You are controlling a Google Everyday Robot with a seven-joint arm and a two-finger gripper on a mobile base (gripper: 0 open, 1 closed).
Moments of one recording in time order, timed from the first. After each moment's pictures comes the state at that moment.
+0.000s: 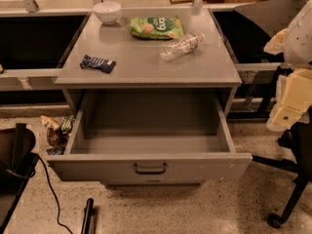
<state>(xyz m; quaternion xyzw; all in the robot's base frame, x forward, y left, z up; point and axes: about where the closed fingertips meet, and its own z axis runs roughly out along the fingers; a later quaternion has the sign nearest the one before) 0.438 -0.217 0.976 -0.60 0.78 -0.03 0.16</state>
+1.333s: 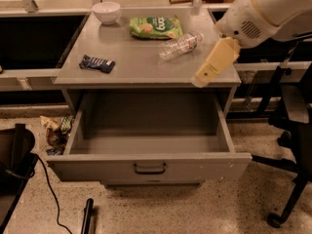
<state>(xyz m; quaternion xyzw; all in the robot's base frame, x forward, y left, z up) 0.538 -0.118 0.982 -0.54 0.78 0.09 0.30</state>
